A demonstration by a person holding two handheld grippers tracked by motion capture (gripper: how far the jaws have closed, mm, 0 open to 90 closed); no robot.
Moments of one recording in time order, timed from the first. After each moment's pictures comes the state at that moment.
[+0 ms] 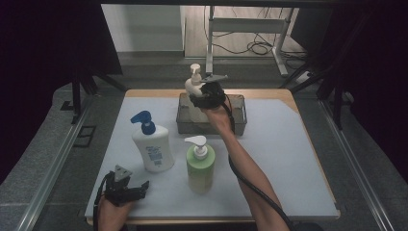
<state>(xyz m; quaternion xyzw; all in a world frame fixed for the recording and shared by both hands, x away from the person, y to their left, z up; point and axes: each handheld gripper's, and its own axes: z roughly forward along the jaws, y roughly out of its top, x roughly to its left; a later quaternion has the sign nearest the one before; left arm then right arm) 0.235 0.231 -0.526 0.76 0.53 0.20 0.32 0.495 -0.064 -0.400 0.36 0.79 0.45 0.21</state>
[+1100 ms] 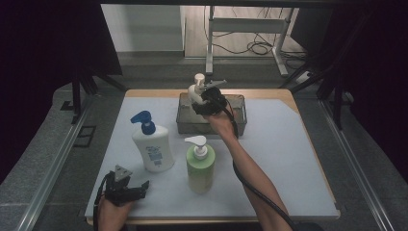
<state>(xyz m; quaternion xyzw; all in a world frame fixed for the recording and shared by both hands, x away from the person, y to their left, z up) 0.235 0.230 -0.526 0.76 0.53 0.20 0.32 0.483 -0.067 -0.411 0.37 0.82 0.40 0.20</state>
